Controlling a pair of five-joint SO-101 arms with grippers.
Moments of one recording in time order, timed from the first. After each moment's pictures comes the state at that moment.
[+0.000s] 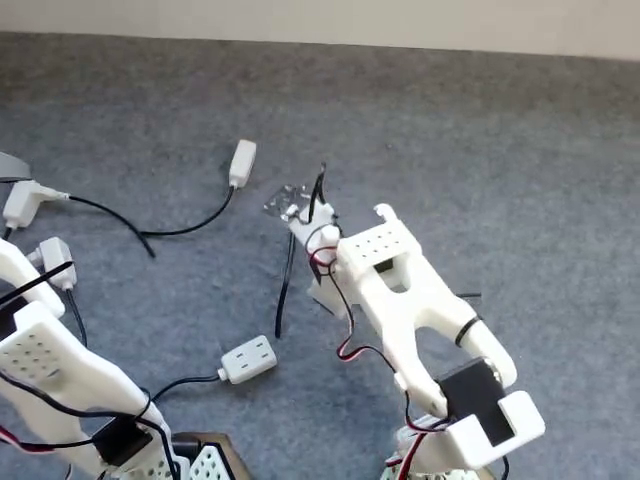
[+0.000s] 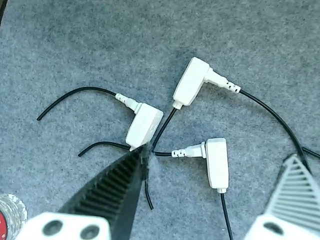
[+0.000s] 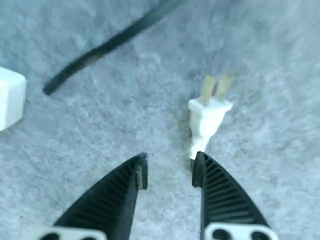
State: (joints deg) left arm -46.5 29.6 -63.7 100.5 -18.1; right arm -30.0 -2.3 26.2 68.5 25.3
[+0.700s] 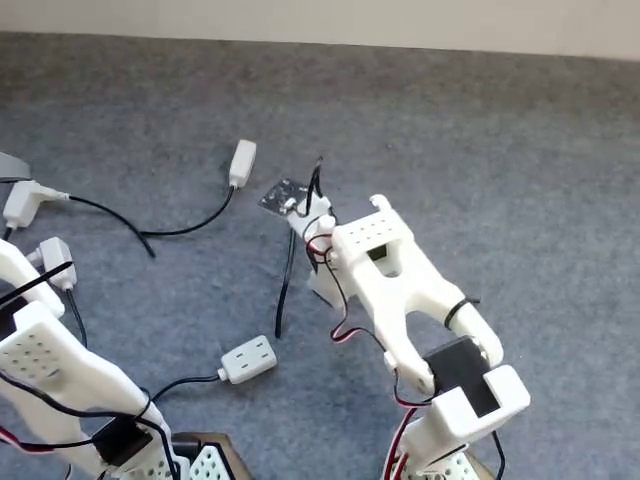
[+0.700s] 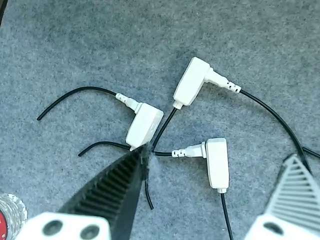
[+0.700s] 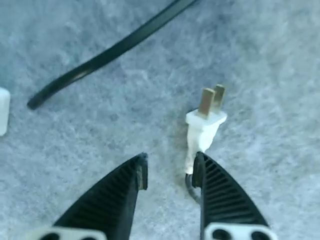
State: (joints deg) left arm -46.6 29.6 -63.7 100.5 -18.1; right arm -29.2 4.6 21.1 67.5 26.5
